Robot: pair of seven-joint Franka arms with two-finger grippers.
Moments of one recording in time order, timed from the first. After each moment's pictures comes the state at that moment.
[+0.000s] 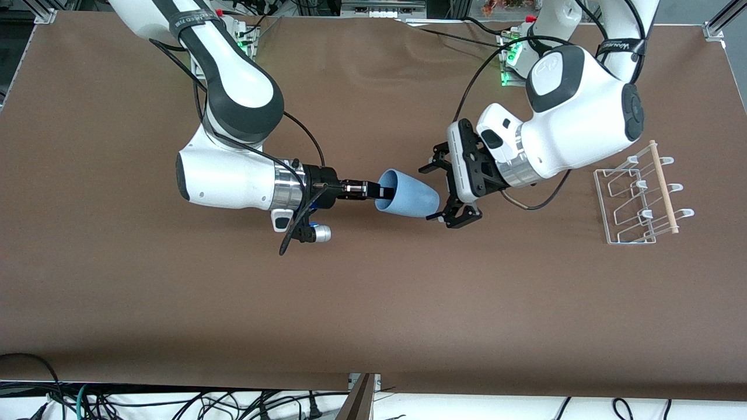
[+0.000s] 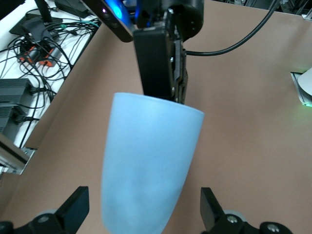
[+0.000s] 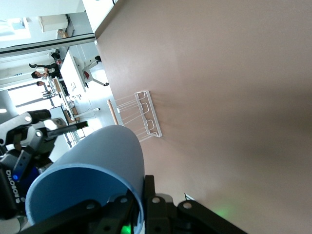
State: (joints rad) left arm -0.37 0.34 -0.06 -1.53 -0.71 2.11 1.26; right arm 0.31 0.62 0.29 -1.28 0.96 2.13 0.28
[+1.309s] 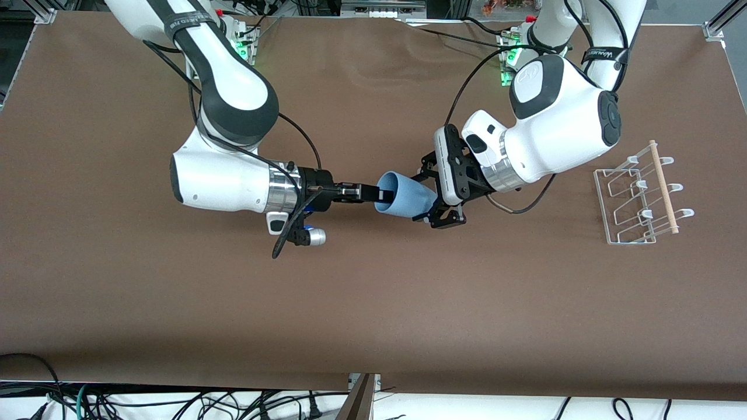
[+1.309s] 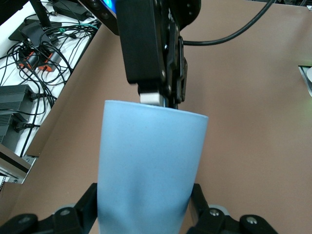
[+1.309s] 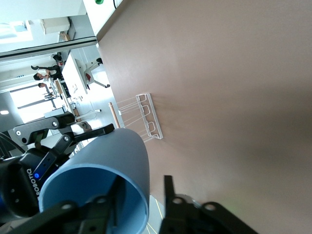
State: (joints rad) left arm -0.39 0.37 -0.06 -1.53 -0.72 2.17 1.30; right arm 0.29 0.63 0.29 -1.27 0.96 2.10 0.28
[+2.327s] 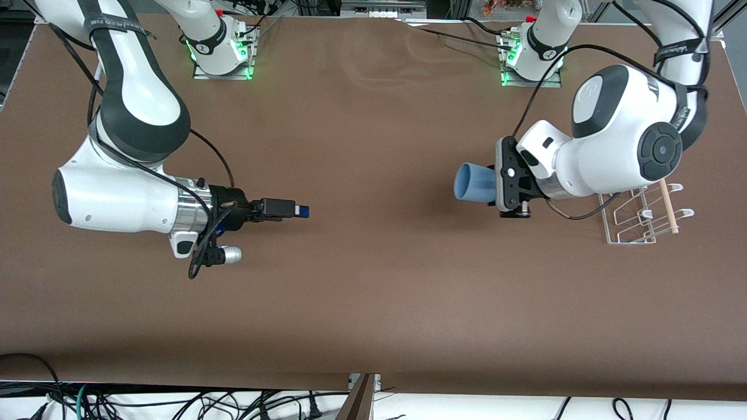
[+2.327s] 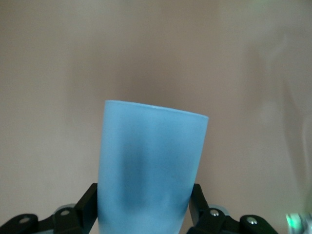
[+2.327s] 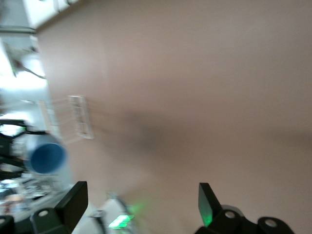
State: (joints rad) left arm -0.25 0.34 -0.02 -1.51 -0.28 1.65 1.29; right arm 0.08 0.58 0.28 -1.24 0.56 1.81 0.18
